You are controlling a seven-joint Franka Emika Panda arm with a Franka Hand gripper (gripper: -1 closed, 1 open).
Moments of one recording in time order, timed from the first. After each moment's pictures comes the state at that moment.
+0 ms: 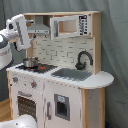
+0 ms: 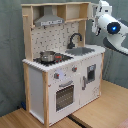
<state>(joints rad) -0.75 -1.34 0.86 -2.19 -0.39 2.54 0.49</state>
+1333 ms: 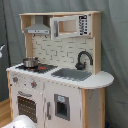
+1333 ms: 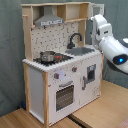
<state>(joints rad) -0.58 -1.51 1.03 -2.08 -0.52 2.43 0.36</state>
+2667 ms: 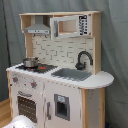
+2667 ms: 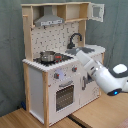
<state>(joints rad) -0.51 -1.50 1.31 -2.08 -0.71 2.40 0.12</state>
